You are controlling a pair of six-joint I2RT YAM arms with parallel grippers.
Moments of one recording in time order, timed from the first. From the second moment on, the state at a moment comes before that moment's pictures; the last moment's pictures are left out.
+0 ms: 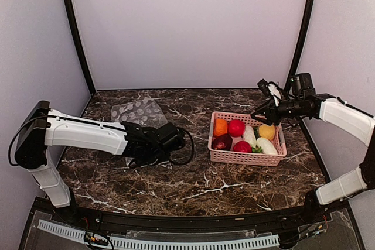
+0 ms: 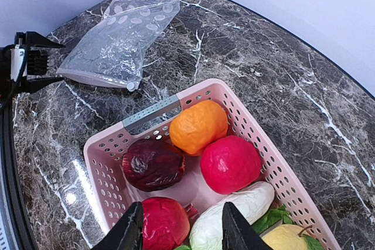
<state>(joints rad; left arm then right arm) -1.09 1.71 1.13 -0.59 -0.77 0.09 0.20 1.31 0.97 -0.42 -0.70 -0.39</state>
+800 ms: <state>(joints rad) -1.08 1.99 1.16 -0.54 -0.95 0.06 0.20 1.31 0.96 -0.42 -0.70 -0.40</state>
